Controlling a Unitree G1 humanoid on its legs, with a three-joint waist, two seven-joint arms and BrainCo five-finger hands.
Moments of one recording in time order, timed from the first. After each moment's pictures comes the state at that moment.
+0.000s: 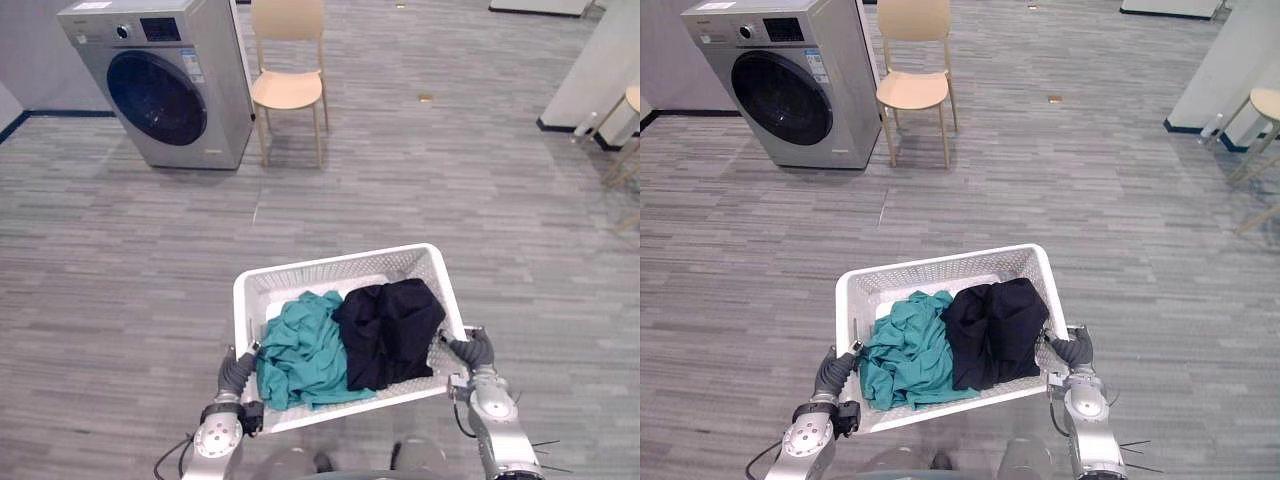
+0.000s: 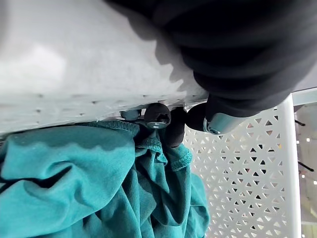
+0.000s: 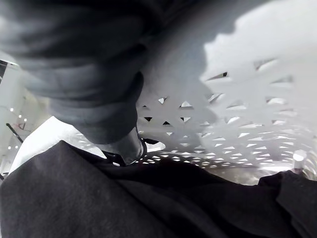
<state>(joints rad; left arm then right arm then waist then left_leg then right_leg) 0.32 0.10 -0.09 -0.02 0.00 0.08 0.15 0.13 -0.09 -0.10 0.20 -0.05 0.04 -0.17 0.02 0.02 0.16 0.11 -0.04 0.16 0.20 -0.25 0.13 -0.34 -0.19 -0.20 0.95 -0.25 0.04</state>
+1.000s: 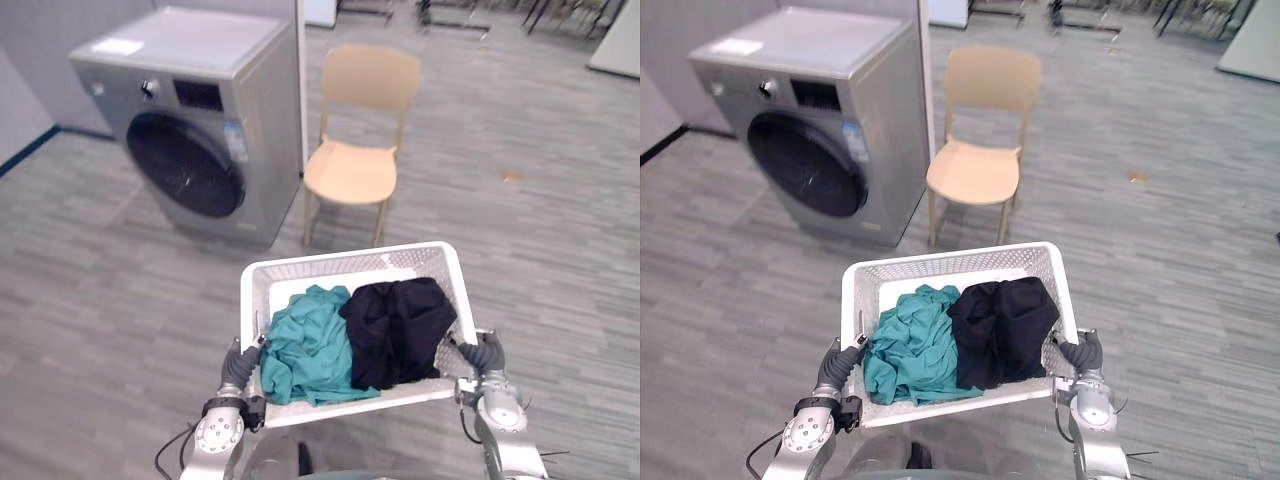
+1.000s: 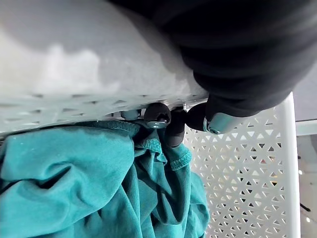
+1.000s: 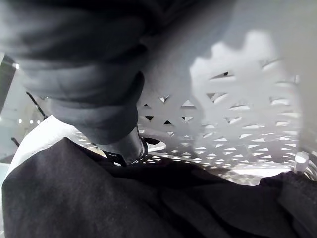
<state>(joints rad) 0.35 0.12 -0.12 -0.06 0.02 0.09 0.14 0.20 -0.08 -0.11 0.12 -0.04 0.06 -0.19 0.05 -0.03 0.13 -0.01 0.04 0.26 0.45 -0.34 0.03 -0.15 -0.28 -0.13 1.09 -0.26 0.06</state>
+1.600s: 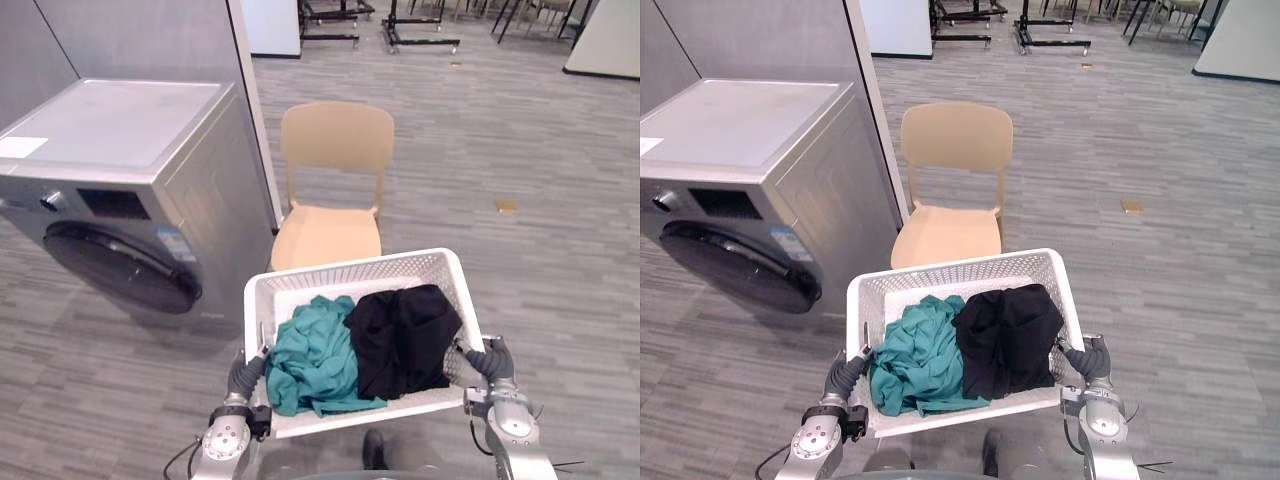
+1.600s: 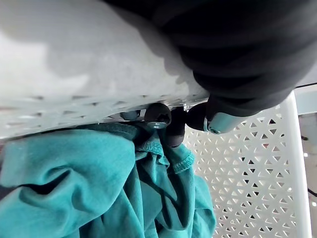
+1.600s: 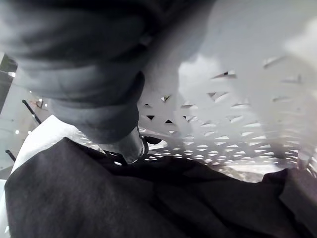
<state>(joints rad) 0.35 0.06 -0.11 -0.01 0.04 0.06 0.13 0.26 -0.12 -0.11 0.01 -0.03 0.07 -0.18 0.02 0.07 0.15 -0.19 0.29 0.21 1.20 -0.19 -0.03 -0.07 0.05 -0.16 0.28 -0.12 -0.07</state>
